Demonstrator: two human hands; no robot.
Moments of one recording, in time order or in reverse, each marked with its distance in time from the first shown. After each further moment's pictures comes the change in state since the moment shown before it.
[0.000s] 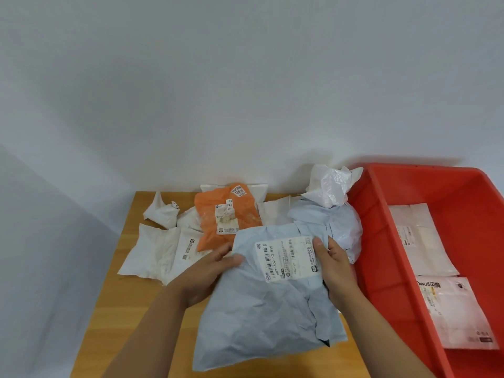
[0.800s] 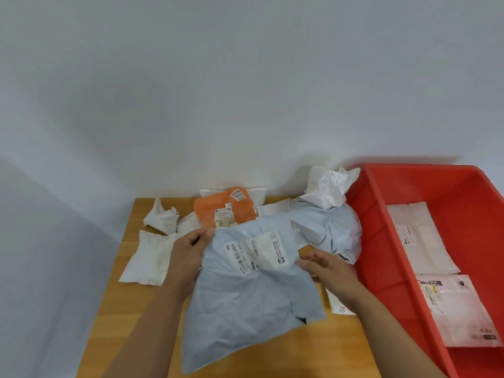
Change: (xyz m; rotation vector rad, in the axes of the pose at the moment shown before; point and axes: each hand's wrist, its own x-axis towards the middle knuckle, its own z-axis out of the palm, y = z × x) left_hand 0.009 0.018 -0.013 0.005 0.612 0.326; right_hand 0.000 0.000 -0.020 -0.217 -0.350 0.071
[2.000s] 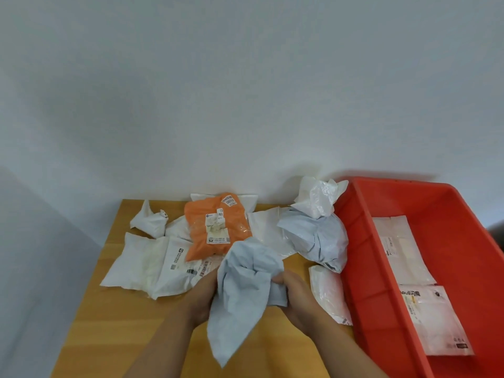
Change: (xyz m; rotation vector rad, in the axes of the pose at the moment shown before) left_hand -0.024 -0.055 0.028 -0.251 -0.406 -0.408; right_hand 0.008 0.023 0.061 0.411 -0.014 0.118
